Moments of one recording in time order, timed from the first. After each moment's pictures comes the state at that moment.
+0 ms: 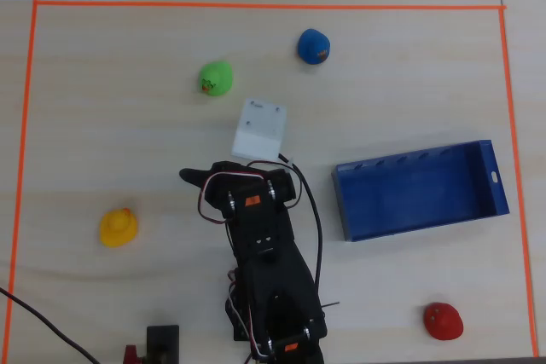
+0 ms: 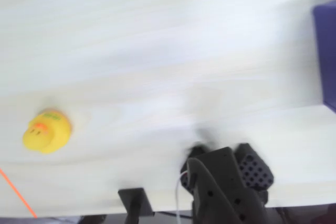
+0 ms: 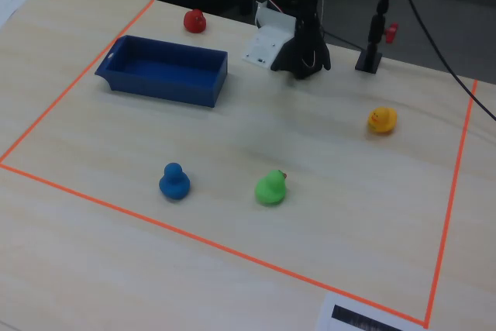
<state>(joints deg) -12.3 134.8 110.2 99.8 -59.6</state>
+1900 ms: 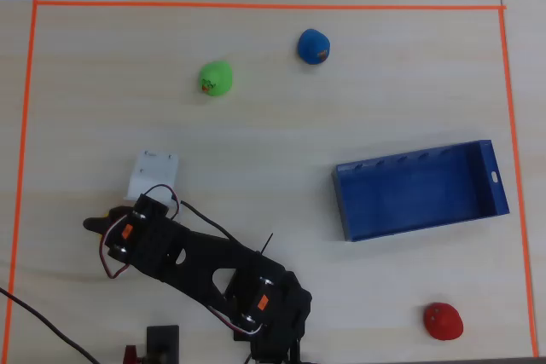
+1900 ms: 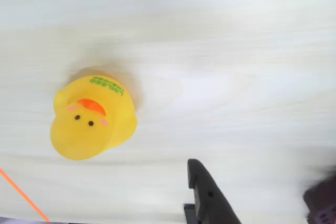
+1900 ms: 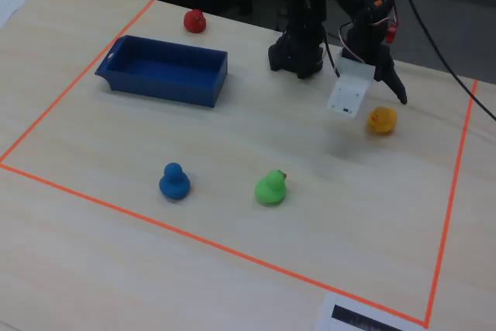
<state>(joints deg) -58.6 110.3 122.7 67.3 -17.7</state>
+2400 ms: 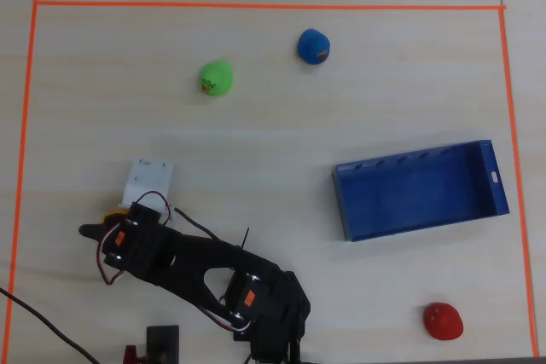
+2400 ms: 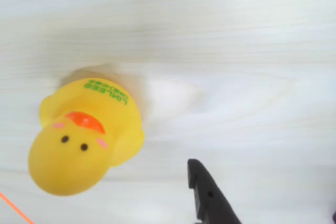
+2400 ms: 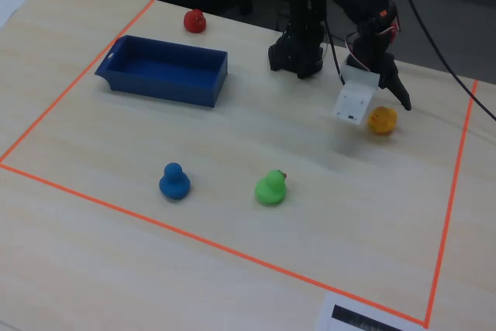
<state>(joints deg) -61.5 104.8 125.2 59.3 -14.3</state>
